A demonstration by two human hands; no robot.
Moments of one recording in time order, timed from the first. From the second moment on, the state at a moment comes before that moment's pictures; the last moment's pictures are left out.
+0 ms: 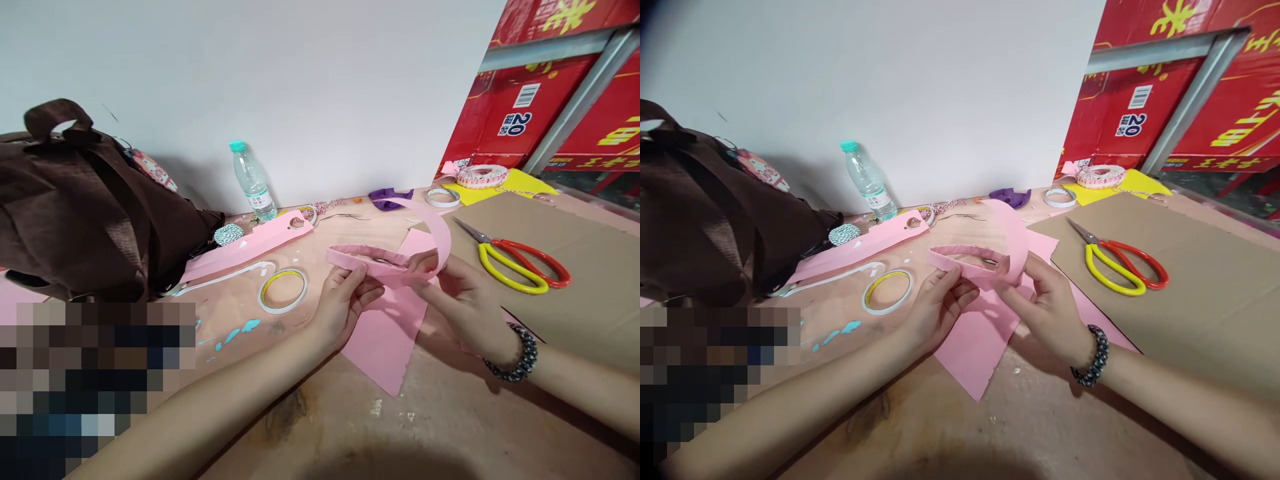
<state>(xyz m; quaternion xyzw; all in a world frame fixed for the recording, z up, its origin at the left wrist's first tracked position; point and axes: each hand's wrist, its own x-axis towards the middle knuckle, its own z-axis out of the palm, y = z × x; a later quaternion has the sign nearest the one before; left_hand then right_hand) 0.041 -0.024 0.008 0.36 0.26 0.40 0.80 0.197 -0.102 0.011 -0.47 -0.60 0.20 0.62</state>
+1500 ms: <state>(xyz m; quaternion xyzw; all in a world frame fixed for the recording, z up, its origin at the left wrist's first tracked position) 0.041 -0.027 0.007 0.39 0.29 0.45 0.75 0.200 -0.094 -0.004 -0.51 -0.56 0.16 0.64</state>
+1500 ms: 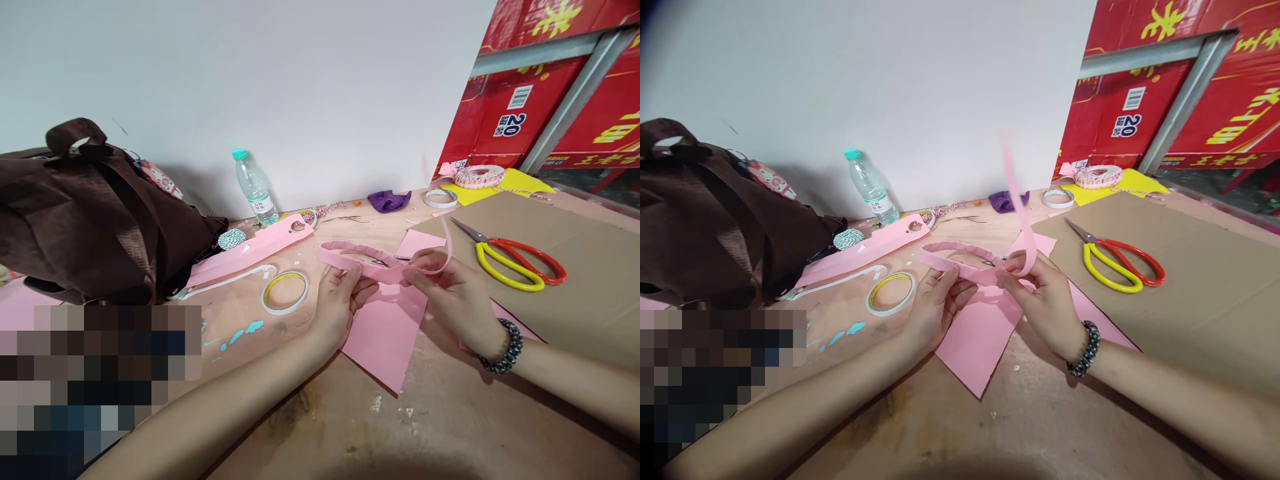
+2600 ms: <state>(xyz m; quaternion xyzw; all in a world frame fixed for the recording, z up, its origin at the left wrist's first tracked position) 0.039 -0.028 0.006 0.44 0.27 0.41 0.75 0.197 -0.091 0.003 -0.49 -0.53 0.35 0.59</state>
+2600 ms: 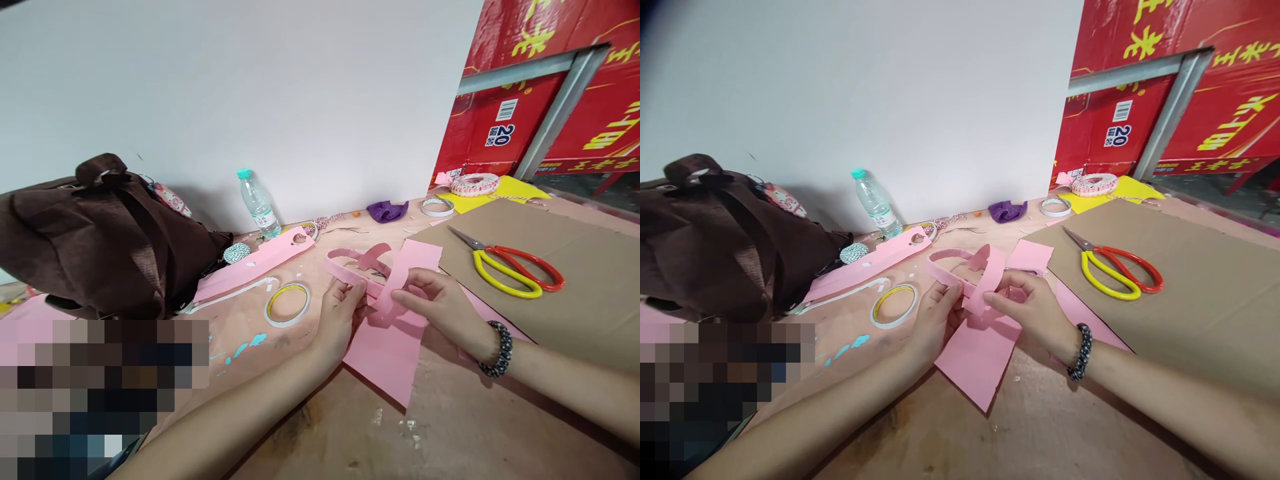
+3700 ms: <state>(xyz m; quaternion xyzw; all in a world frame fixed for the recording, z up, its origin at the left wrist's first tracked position) 0.037 -0.041 0.018 0.45 0.26 0.42 0.74 0.195 -0.102 0.003 -0.48 -0.72 0.00 0.50</state>
